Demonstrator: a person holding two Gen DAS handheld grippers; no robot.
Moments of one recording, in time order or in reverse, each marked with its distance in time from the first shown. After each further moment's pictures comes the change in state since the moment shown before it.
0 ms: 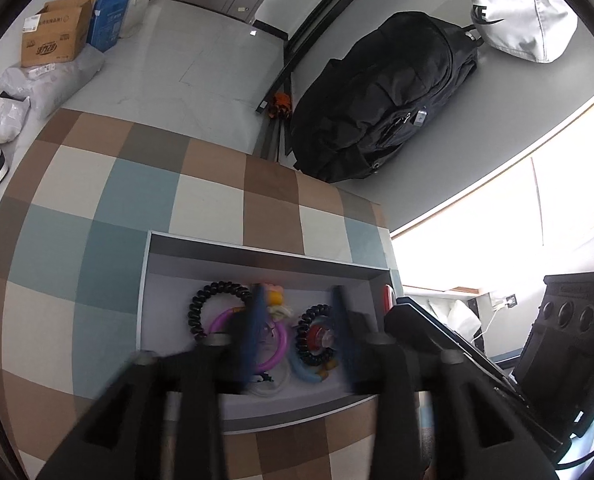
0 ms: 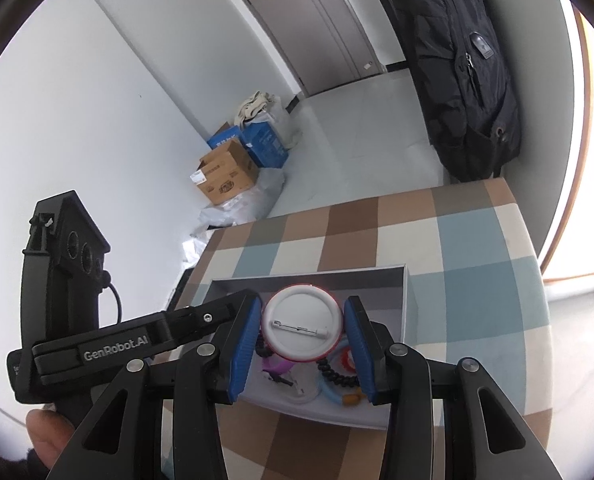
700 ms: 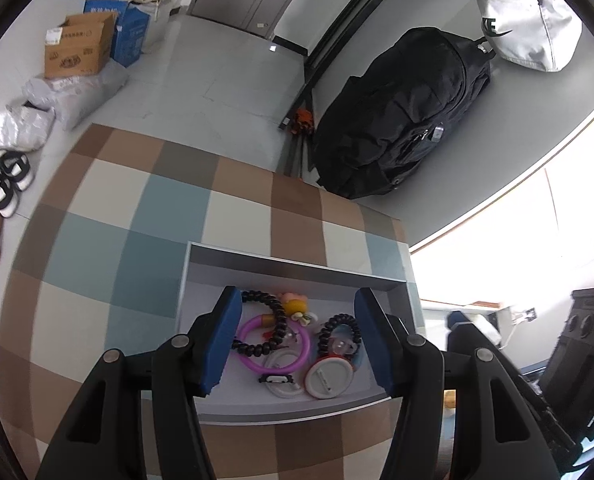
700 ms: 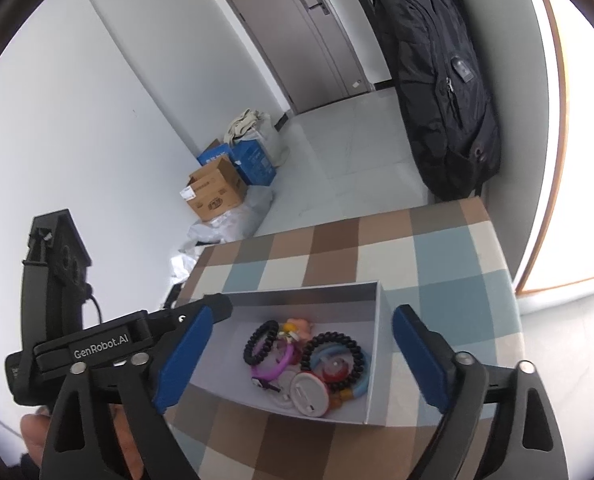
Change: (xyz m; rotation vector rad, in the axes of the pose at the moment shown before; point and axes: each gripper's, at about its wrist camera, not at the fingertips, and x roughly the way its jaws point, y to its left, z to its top) left arm -0.014 -0.002 -0.001 0.005 -0.066 0.100; right arm -0.021 0.002 0.001 -0.029 -0.076 -0.080
